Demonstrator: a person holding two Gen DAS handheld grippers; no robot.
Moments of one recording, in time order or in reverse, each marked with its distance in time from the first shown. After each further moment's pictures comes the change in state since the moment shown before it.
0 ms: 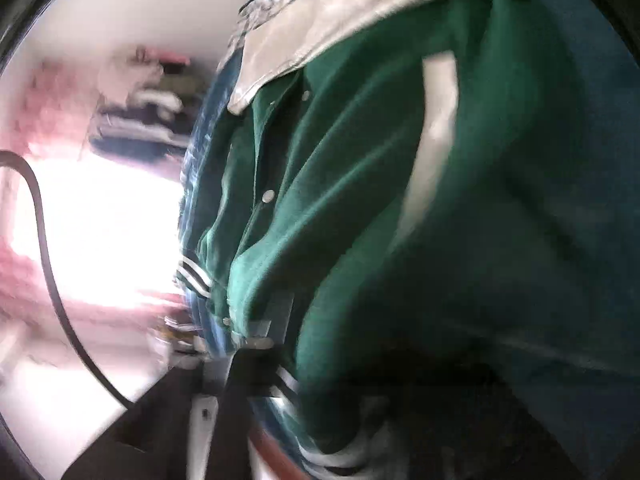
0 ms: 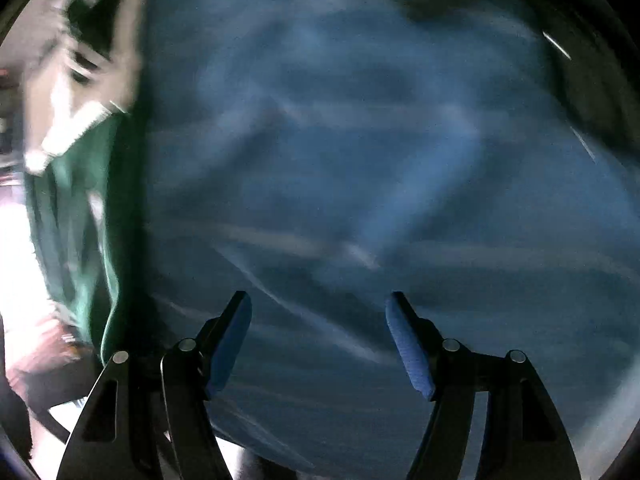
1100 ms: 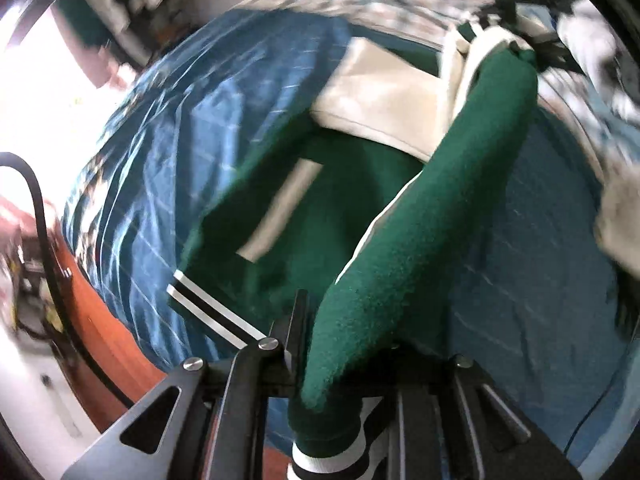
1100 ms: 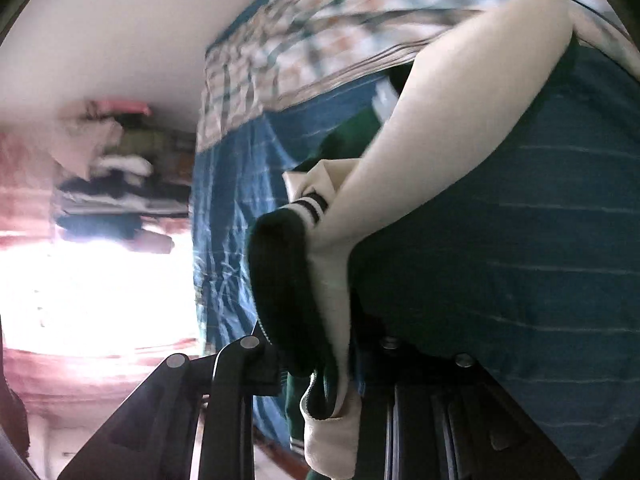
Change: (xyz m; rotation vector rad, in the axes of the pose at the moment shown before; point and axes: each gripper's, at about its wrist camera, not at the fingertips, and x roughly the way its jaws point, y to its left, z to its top) left arm 0.121 0.318 0.054 -0.411 0.066 -0.667; right arm -0.108 0.417 0.118 -0.099 -0.260 0.386
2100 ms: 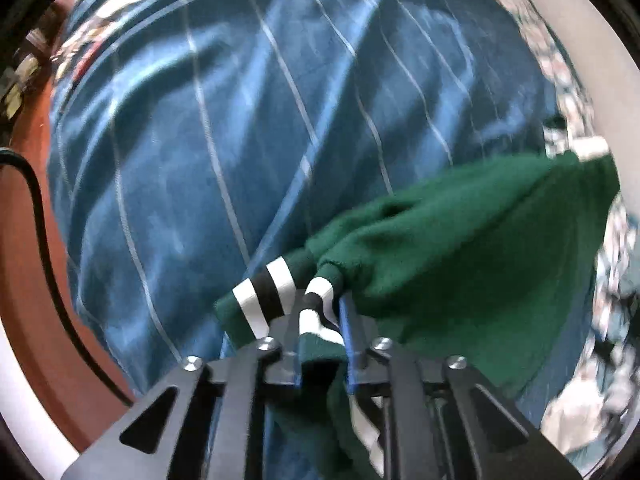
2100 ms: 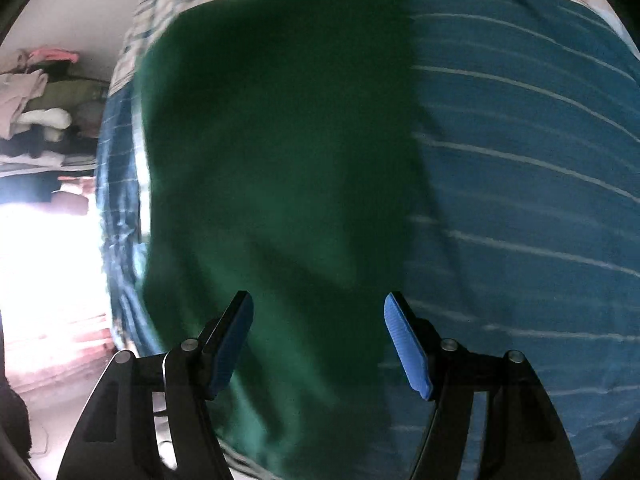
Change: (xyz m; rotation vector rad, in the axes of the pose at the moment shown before) left arm 0.144 0.191 -0.032 -0.684 0.149 -0.190; right arm 0.096 -0.080 0.006 -0.022 0.139 -0.276
